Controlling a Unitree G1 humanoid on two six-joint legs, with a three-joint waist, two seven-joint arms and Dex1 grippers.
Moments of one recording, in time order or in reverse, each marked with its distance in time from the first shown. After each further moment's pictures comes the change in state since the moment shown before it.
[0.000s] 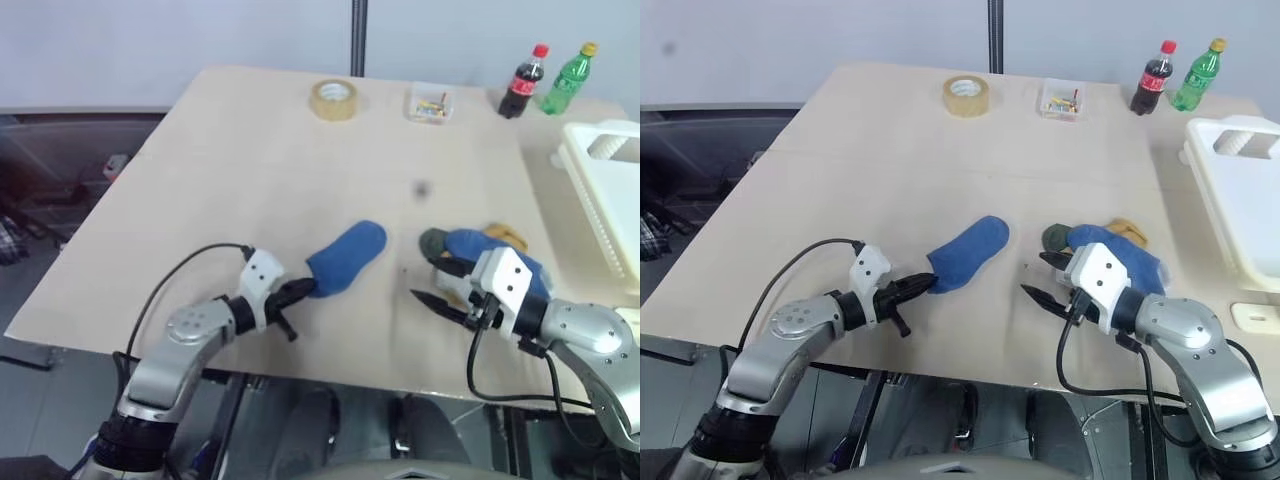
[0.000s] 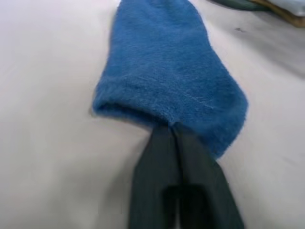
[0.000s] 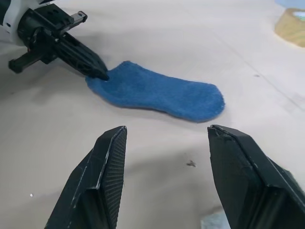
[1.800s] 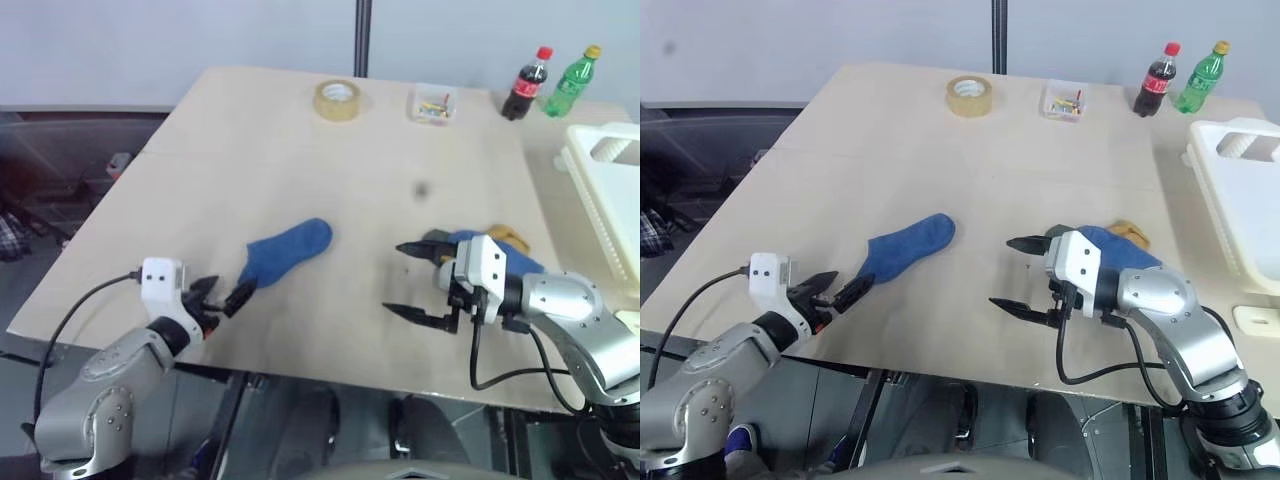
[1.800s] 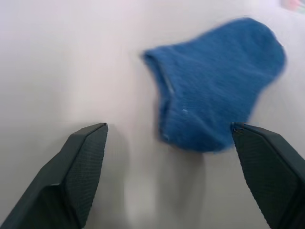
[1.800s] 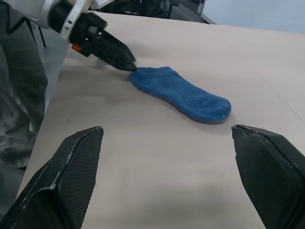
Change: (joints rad) left arm 0.168 -0.209 0.438 -0.266 -0.305 0.479 0.501; right arm -0.201 0.005 0.123 0.172 0.081 -0.141 0.181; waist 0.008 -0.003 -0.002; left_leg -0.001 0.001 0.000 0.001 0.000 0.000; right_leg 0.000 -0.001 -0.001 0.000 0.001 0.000
